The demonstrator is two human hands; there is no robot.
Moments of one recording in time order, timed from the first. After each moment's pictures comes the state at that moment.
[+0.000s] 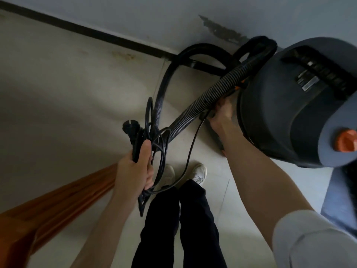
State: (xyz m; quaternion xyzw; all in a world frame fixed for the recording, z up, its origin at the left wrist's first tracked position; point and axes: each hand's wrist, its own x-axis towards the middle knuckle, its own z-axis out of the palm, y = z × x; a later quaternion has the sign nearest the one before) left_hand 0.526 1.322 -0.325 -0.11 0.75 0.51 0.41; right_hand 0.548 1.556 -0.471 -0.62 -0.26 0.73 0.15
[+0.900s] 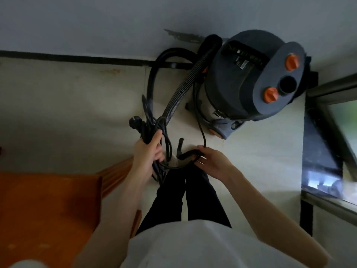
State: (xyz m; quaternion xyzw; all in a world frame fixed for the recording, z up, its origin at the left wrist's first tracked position) left_hand 0.547 1.321 -0.229 -0.13 0.70 0.49 0.50; right_hand 0.706 1.417 -0.282 -0.59 -0.07 0.81 0.02
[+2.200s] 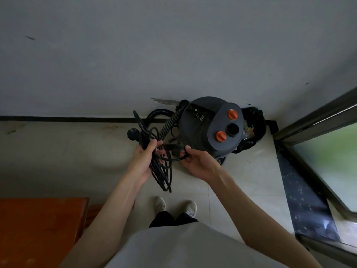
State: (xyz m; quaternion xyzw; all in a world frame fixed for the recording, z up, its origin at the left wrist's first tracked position) left_hand 0.606 1.390 -0.094 -0.04 0.66 0.57 0.48; right_hand 0.732 1.484 -0.131 -0.43 -0.03 0.89 0.15
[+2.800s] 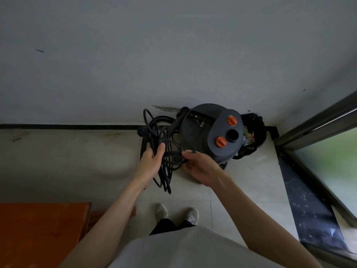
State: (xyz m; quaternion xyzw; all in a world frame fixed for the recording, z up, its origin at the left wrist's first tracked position) left_hand 0.611 1.392 -0.099 0.19 0.80 0.40 0.41; right_hand 0.732 1.487 -0.111 -0.48 -0.19 0.85 0.10
